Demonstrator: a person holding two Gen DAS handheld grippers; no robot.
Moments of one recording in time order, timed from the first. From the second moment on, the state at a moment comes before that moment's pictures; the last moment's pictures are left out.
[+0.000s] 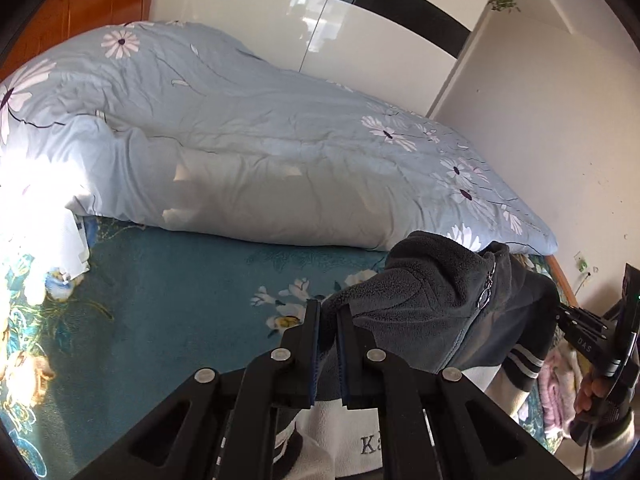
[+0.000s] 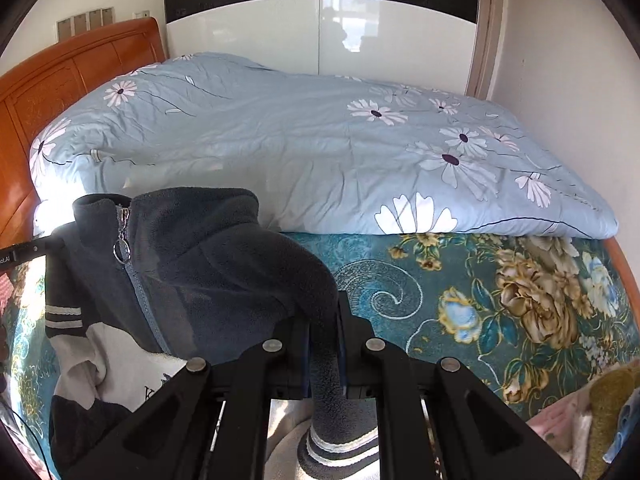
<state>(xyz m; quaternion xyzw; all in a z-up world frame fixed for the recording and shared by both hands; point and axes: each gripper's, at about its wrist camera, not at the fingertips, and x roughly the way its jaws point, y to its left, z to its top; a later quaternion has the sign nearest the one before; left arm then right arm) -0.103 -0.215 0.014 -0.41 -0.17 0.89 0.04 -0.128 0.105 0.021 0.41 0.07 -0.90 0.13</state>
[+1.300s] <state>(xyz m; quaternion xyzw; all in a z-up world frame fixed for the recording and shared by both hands) -0.093 -0.204 -0.049 -0.45 -0.18 0.88 0.00 -0.132 0.156 -0.054 0.48 0.01 -0.86 0.16</state>
